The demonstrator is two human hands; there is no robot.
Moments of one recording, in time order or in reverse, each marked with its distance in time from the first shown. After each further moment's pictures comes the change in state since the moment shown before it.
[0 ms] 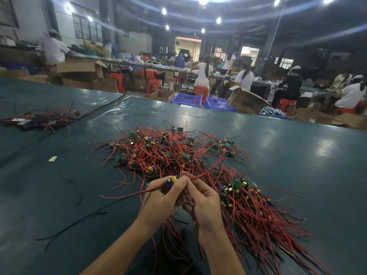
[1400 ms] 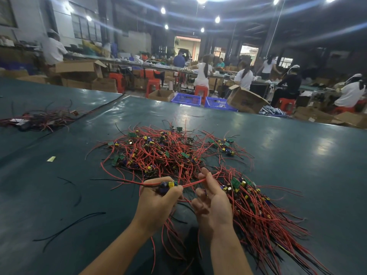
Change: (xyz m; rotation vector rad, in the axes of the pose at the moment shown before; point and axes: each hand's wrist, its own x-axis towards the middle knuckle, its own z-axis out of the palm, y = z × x) left_hand -0.011 0.014 0.004 0.048 0.067 0.093; right_hand 0.015 -0.008 -0.021 0.308 0.200 0.158
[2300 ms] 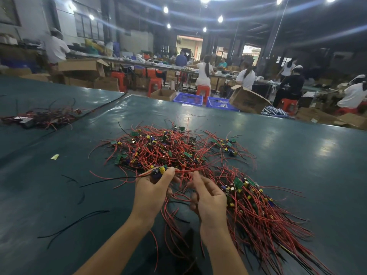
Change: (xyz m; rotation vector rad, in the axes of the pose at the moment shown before) left_hand 0.015 -0.001 -0.008 0.008 0.204 -0.186; right_hand -0.012 0.014 0.011 -0.341 -0.023 -0.208
